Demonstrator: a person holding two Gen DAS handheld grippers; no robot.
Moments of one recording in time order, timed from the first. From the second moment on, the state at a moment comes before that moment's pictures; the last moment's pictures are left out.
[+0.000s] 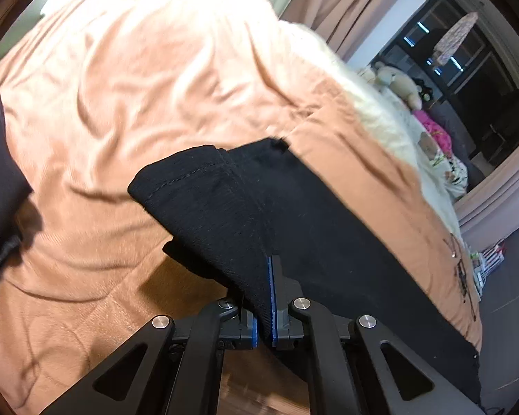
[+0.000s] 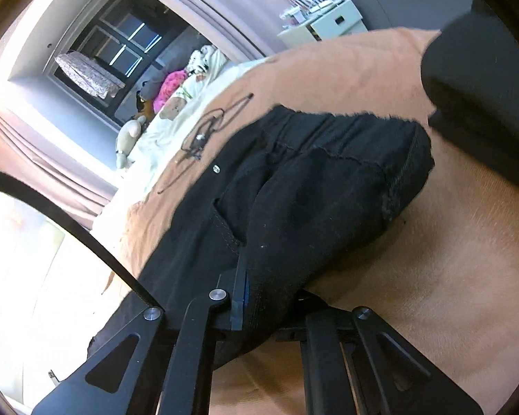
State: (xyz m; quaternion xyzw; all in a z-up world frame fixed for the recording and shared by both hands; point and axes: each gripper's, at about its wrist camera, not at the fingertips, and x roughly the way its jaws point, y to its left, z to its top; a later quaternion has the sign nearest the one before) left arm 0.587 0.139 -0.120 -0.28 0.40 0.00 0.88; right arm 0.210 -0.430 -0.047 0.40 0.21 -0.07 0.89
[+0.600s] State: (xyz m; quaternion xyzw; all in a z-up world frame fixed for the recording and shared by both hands) left arm 0.492 0.169 -0.039 -0.25 0.39 0.00 0.89; right arm 0.146 -0.434 -0.028 0.38 0.22 -0.03 0.90
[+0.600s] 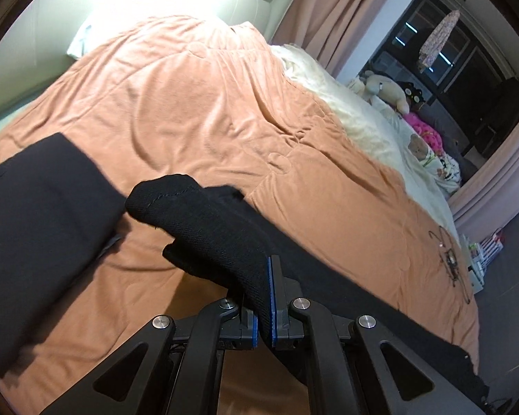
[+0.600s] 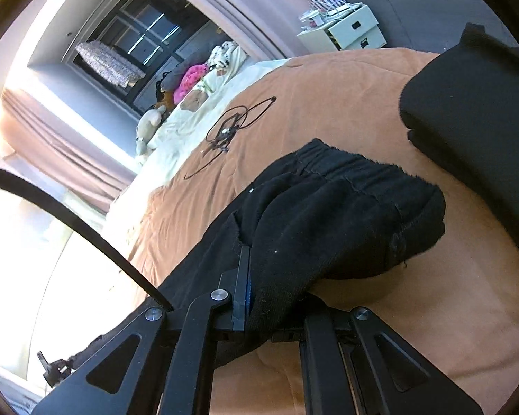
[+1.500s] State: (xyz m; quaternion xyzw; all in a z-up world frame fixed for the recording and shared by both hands) left arm 0.380 0.220 -0.131 -0.27 0.43 0.04 0.86; right arm 0.099 -0.448 -0.058 0.36 0.27 -0.03 0.89
